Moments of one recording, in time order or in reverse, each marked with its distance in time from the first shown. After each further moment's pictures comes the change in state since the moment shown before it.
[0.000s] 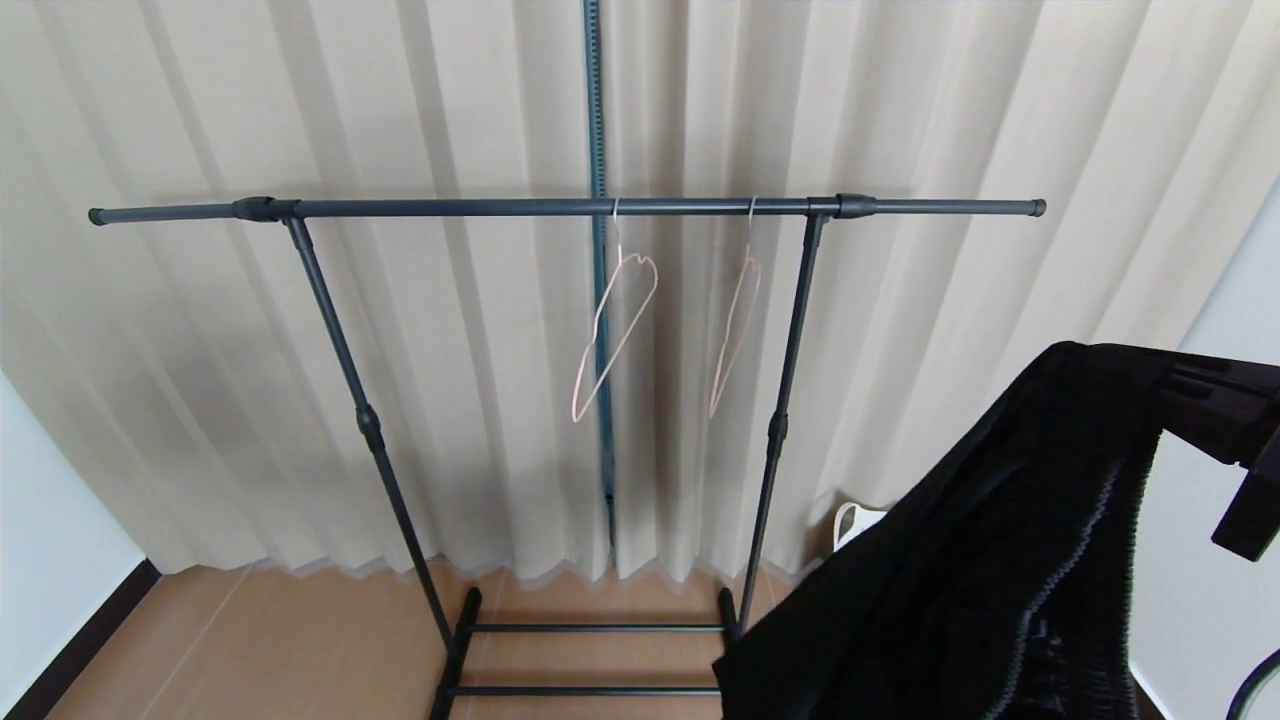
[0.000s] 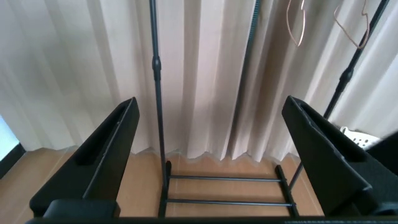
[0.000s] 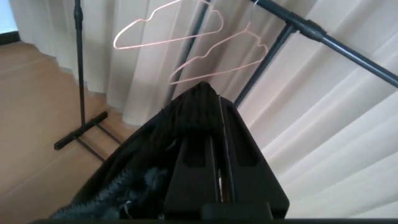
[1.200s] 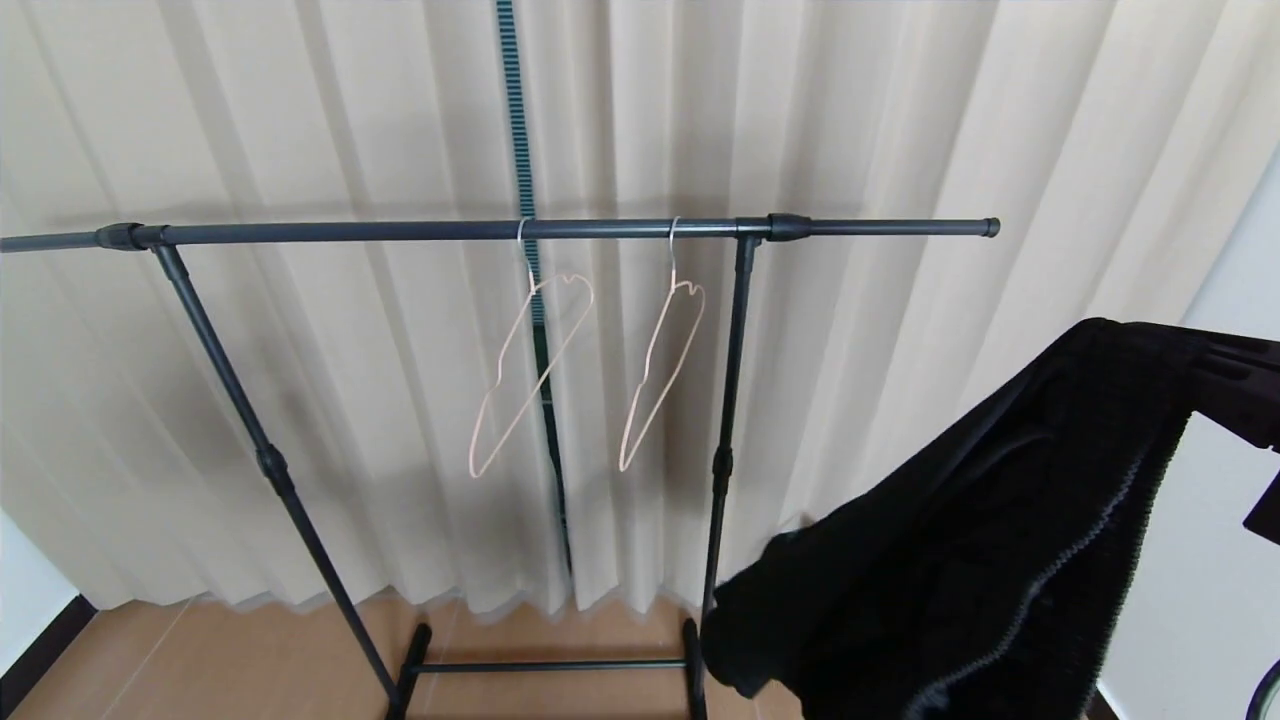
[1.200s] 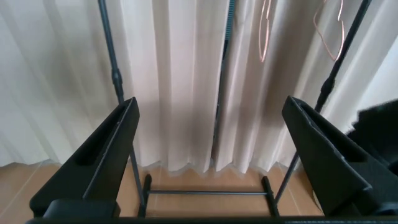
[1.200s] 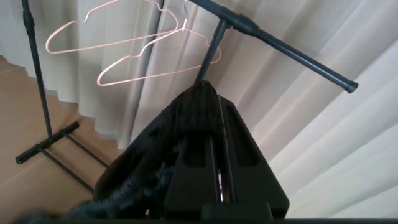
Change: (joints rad) left arm 0.000 0.000 0.000 -0.001 0.000 0.000; right arm 0.000 -0.021 -0.018 0.000 0.001 0.002
